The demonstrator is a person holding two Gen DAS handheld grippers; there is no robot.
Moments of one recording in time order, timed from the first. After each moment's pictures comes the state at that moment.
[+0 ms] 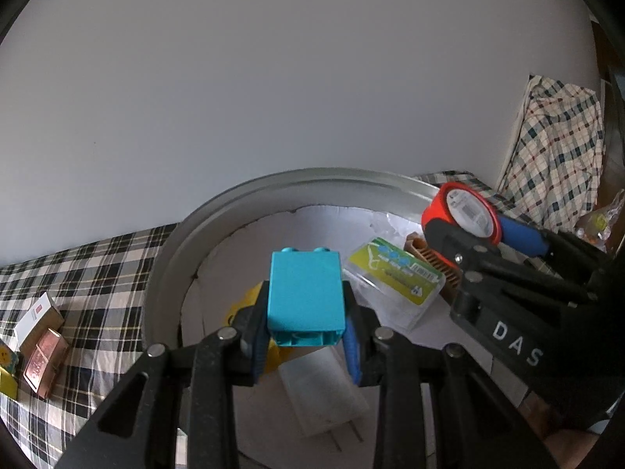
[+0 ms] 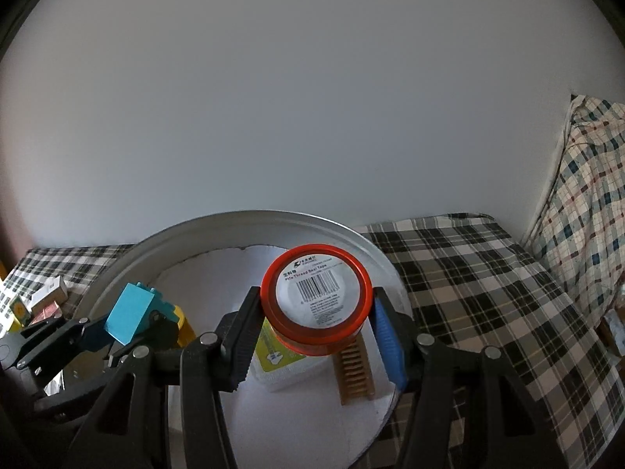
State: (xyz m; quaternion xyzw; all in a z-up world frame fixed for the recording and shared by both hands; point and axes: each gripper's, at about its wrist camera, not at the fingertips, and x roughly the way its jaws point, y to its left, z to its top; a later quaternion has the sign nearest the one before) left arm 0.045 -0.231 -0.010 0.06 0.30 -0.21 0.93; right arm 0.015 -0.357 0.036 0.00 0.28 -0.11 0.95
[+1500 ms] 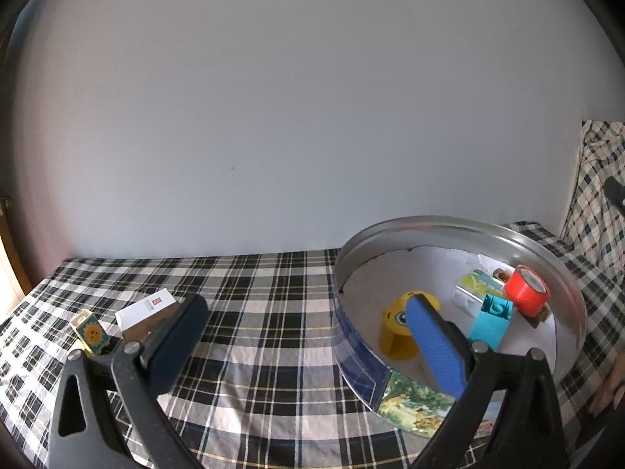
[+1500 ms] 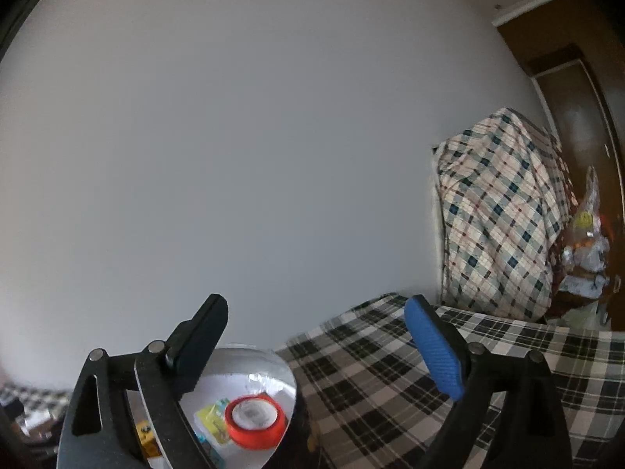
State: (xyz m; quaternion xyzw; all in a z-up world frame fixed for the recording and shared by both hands) left arm 0.006 -0.136 0.005 0.04 0.20 -0.07 0.98; right arm -0.075 -0.375 0.069 0.08 0.01 -0.26 0.96
